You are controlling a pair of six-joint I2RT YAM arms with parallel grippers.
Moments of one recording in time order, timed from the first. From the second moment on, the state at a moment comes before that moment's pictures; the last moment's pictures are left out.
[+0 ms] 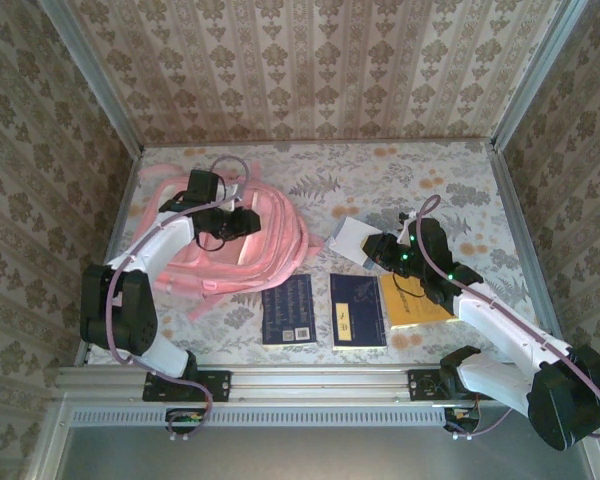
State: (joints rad) left arm -0.26 1.55 1.10 -0.58 0.52 -0.36; right arm 0.39 1.04 0.59 -0.08 -0.28 0.92
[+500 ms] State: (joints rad) left arm -0.26 1.63 1.17 -0.63 0.48 -0.33; right arm 0.39 1.04 0.59 -0.06 -0.30 0.95
